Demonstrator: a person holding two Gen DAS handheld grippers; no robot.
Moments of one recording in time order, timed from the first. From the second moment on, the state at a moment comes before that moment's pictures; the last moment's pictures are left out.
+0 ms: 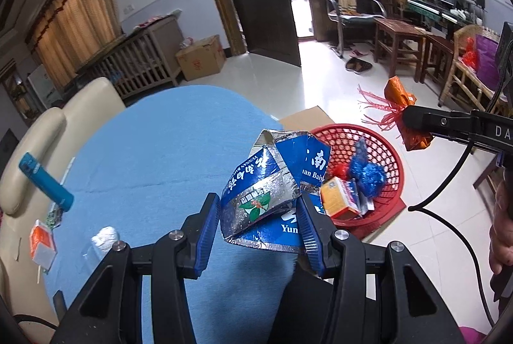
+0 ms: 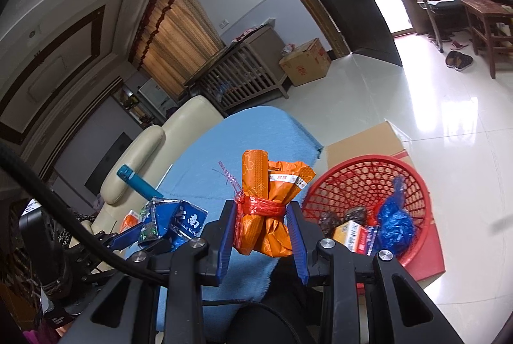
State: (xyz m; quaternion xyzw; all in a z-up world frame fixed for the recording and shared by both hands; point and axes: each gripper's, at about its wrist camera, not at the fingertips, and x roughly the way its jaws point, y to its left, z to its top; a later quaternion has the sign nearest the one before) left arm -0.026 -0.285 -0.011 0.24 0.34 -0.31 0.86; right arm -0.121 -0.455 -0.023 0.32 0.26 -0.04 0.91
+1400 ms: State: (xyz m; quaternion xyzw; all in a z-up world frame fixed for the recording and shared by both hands) left arm 0.035 -0.229 -0.043 0.16 0.36 -0.30 0.87; right arm -0.129 -0.491 -0.052 0.36 0.29 -0.11 0.88
